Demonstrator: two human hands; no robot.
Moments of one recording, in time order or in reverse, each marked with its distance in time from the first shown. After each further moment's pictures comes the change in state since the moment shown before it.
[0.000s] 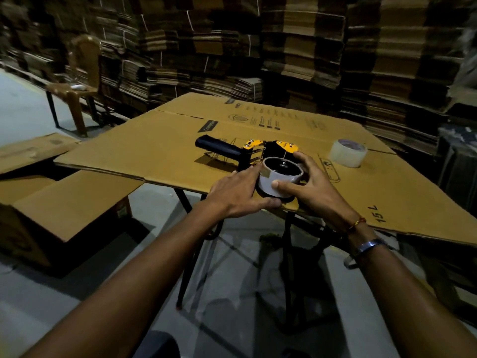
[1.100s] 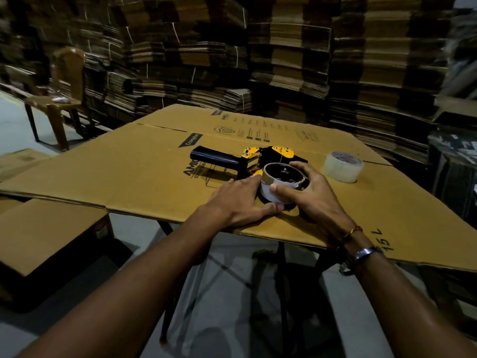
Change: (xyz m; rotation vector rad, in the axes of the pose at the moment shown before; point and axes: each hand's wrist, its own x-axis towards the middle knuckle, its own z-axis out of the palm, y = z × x) left_hand 0.071 -0.011 0.018 0.012 0.017 0.060; right_hand 0.051 0.026 -0.023 -0.148 0.181 -0.044
